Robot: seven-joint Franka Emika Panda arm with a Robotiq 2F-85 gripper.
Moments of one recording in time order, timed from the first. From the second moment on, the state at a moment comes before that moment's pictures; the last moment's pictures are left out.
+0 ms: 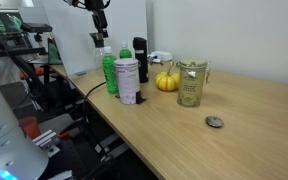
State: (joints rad) arm 0.20 -0.21 0.34 -2.27 -0.02 2.12 0.75
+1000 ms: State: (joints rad) arm 0.21 -0.21 0.34 -2.29 0.02 2.14 0.75
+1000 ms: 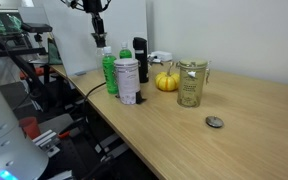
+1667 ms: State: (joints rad) arm 0.21 -0.21 0.34 -2.28 0.13 2.19 0.73
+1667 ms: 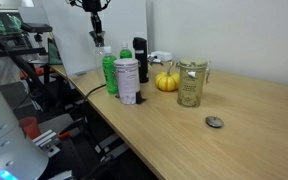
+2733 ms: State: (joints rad) arm 0.21 -0.22 0.31 -2.28 0.23 2.21 0.68
